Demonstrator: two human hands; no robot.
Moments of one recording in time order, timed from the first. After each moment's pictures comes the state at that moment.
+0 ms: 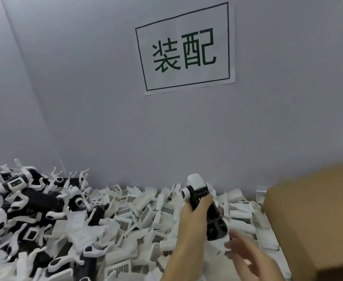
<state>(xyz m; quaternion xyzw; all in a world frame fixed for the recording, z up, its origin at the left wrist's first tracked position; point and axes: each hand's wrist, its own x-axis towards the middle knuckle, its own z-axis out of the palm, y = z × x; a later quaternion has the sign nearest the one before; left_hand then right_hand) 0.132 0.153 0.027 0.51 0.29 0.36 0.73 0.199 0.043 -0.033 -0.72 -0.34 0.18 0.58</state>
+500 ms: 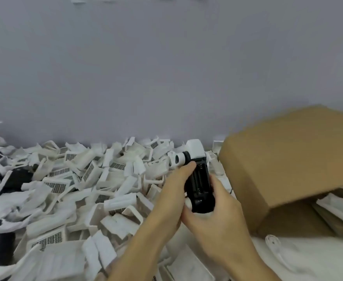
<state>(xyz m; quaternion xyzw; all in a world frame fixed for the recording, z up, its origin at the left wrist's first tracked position) 0.162 0.136 -0.020 0.54 0.22 0.24 0.77 0.212 0.038 -0.048 -0.75 -0.37 0.07 0.54</state>
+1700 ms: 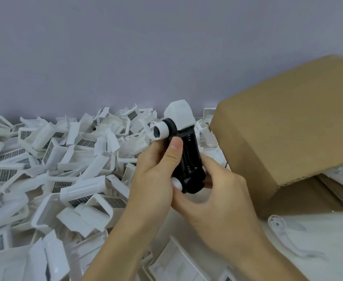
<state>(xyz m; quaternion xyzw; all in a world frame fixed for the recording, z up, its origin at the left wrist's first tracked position) 0.168 0.140 -0.040 0.60 0.16 0.34 0.71 0.225 0.035 -0.051 -0.72 -0.41 0.07 0.55</state>
